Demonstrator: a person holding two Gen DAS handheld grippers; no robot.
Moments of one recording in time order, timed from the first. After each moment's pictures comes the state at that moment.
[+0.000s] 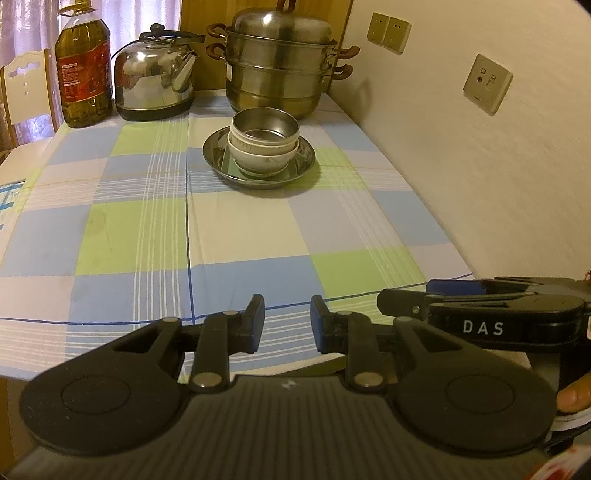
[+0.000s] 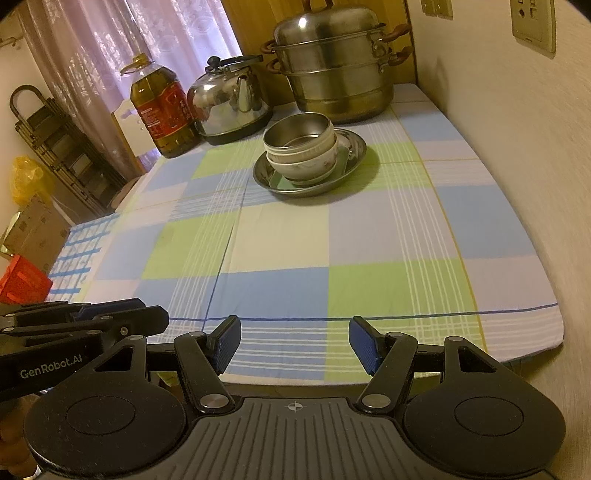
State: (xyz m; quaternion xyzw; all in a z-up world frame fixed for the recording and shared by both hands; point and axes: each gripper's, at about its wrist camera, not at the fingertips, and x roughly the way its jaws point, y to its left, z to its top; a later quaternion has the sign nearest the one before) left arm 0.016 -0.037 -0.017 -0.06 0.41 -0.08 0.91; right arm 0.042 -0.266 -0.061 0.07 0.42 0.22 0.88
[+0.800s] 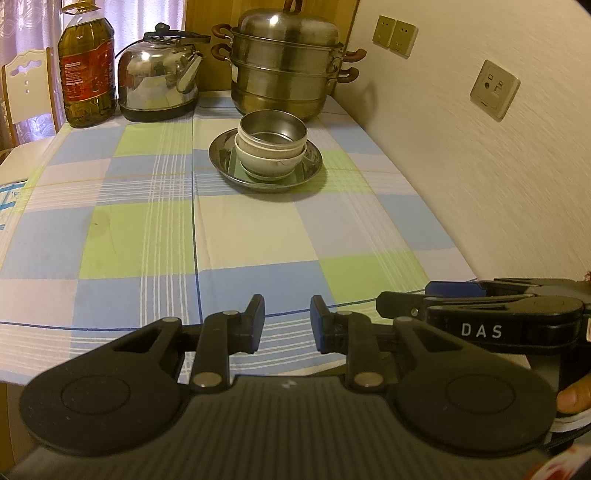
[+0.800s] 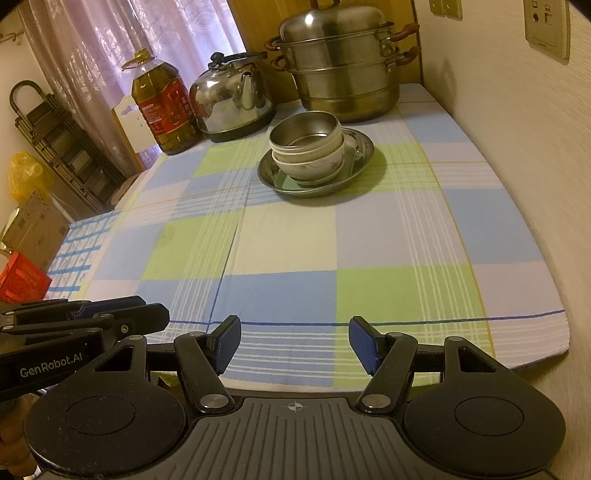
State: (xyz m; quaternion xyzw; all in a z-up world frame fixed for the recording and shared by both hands) left arm 0.018 -0.033 -0.017 -0.07 0.41 -0.08 0.91; right arm 0.044 -0.259 -0.061 0.06 0.42 0.22 0.88
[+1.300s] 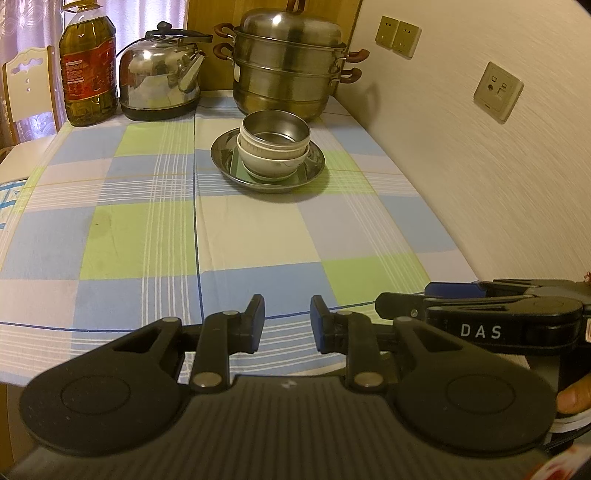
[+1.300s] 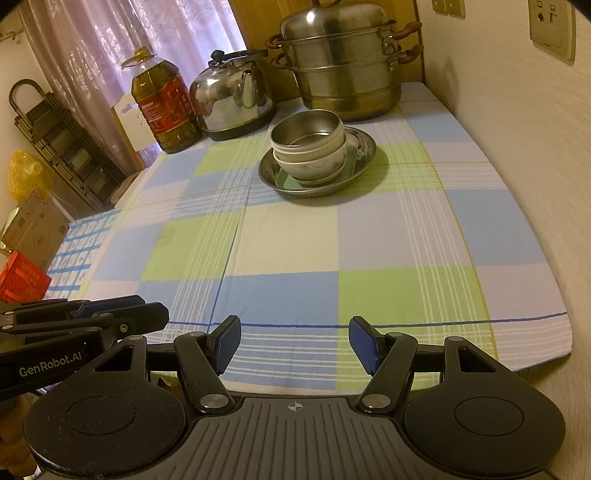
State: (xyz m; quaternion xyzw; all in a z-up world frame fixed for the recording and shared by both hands) left arm 0.019 -0.031 -0.017 -0.07 0.41 -0.08 0.91; right arm 0.045 -0.256 -0.062 0.06 0.42 0.22 0.88
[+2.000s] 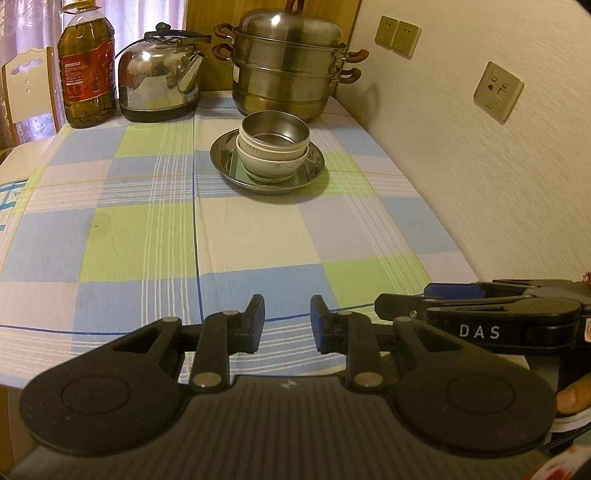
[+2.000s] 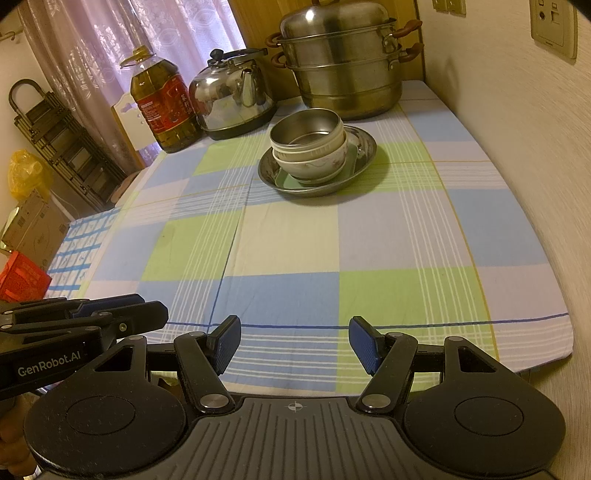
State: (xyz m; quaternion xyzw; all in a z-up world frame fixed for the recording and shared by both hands) left arm 0.020 -0.027 -0.015 -0.07 0.41 -0.08 0.91; right arm 0.045 -0.253 -0.063 0.06 0.42 0.22 0.88
